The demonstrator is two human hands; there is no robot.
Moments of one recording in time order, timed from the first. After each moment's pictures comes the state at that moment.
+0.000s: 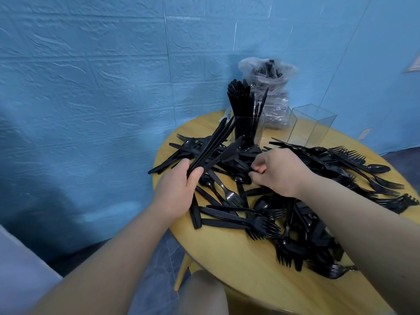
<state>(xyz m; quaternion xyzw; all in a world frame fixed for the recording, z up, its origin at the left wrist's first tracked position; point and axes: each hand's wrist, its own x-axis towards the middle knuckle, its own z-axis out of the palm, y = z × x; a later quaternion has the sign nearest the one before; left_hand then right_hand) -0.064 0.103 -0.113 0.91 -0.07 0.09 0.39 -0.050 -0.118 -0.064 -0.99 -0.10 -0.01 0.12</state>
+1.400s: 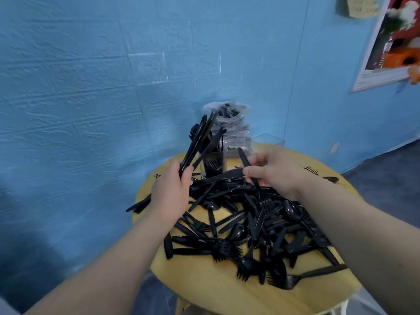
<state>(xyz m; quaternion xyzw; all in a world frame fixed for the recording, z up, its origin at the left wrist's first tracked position) -0.059 0.044 -0.046 0.91 -0.08 0.19 0.36 -0.083 -0.176 -0.009 -0.82 -0.02 -0.01 0.58</state>
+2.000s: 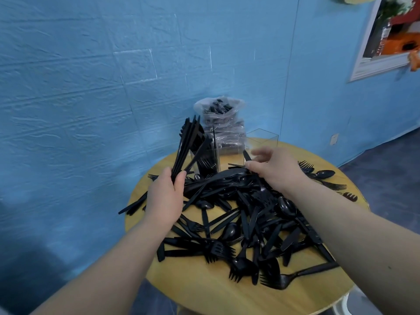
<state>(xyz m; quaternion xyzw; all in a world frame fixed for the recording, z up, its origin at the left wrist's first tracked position) -0.059 0.033 -0.057 0.91 -0.04 0.18 0.37 -0.072 -0.198 -0.031 -0.86 0.08 -0.11 0.48</state>
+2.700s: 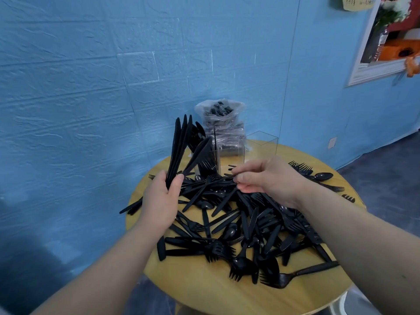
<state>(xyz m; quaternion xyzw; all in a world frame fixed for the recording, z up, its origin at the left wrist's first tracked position) -0.072 0.044 -0.053 0.87 -0.06 0.16 0.46 -0.094 -0.186 -0.020 -0.75 -0.04 0.04 0.66</state>
